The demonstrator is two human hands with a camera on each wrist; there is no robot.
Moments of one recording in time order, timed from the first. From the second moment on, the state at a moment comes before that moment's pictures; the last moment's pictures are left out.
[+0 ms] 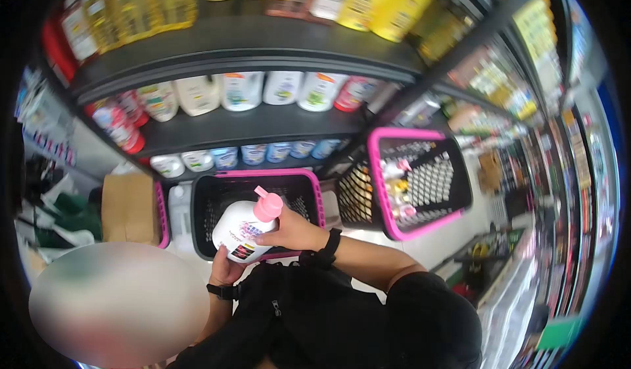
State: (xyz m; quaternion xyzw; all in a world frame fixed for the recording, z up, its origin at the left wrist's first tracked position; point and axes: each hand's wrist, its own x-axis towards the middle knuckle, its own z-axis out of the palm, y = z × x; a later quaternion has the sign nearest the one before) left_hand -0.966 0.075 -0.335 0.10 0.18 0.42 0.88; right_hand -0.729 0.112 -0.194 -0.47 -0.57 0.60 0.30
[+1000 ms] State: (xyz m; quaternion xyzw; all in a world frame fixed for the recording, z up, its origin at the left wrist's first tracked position) left_hand -0.531 -0.023 -0.222 0.87 0.35 0.23 0.27; right_hand -0.178 -0.027 -0.067 -0.62 -0.77 0.07 0.17
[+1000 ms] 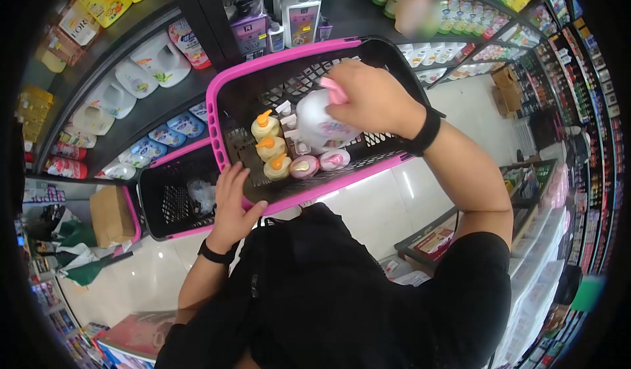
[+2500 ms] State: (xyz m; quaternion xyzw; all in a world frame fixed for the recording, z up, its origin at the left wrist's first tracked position) left_hand -0.557 -0.027 -0.230 0.76 0.36 0.34 0.42; right_hand -0.060 0.045 -0.318 -0.63 -0.68 0.35 -0.11
